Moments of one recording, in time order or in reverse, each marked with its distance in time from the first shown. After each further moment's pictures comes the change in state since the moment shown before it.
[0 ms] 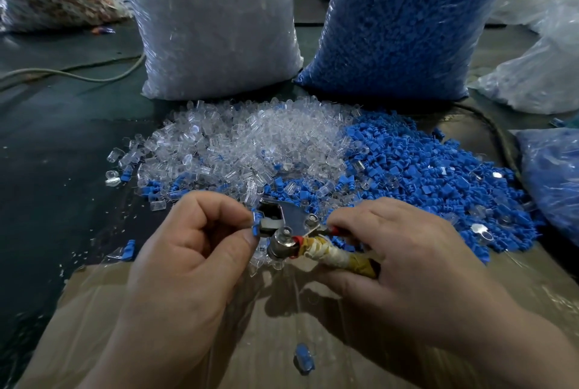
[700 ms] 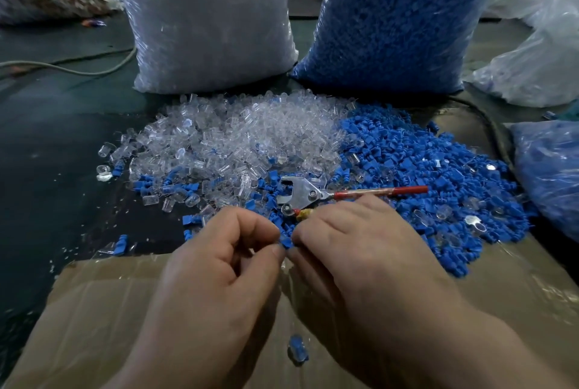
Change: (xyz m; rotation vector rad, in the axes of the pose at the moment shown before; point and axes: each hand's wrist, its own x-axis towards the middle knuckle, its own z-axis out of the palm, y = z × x) left_hand -0.016 -0.001 0.013 0.249 -0.122 -0.016; right_hand 0.009 -0.024 0.014 -0.087 0.046 -0.148
